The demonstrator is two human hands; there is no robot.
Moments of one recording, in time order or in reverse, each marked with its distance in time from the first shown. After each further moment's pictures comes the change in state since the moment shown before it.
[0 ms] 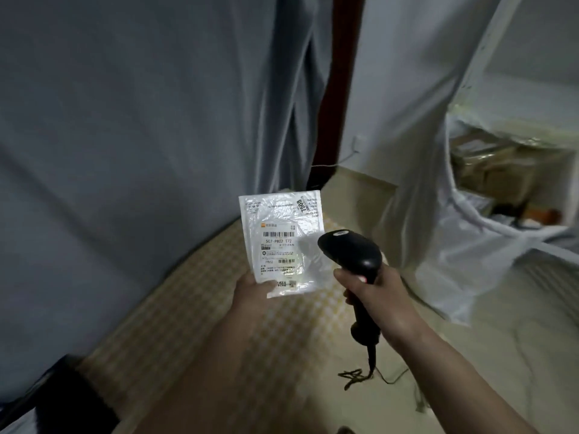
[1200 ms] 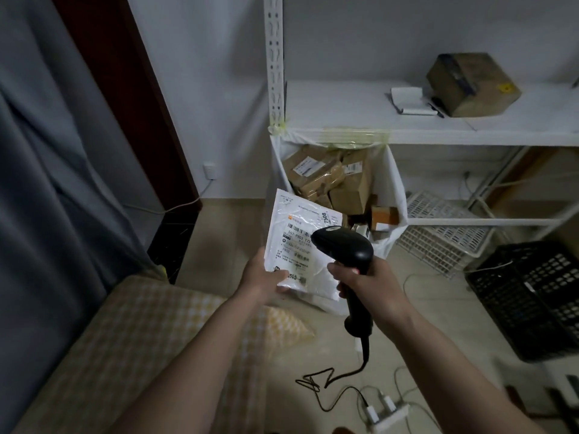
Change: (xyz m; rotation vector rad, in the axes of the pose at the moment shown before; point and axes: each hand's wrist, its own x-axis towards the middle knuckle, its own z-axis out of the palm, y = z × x) left_hand 0.151 0.092 0.416 0.353 -0.681 0.114; right_hand 0.197 -0.007 -0.273 0.111 0.514 0.100
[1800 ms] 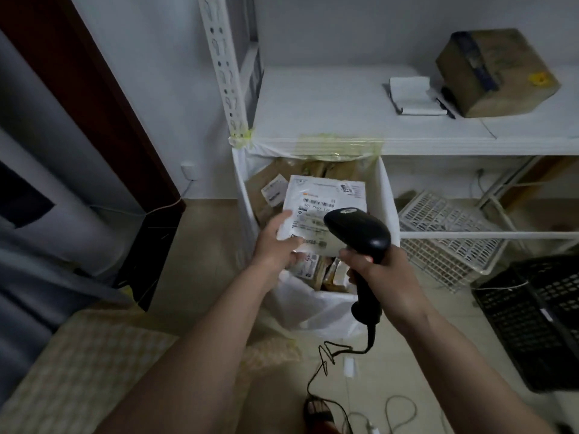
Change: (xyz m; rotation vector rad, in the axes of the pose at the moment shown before) left_hand 0.184 0.101 0.141 -0.161 -0.004 -0.007; right_hand 0.203 -0.026 -0.107 -0.009 0.070 0.000
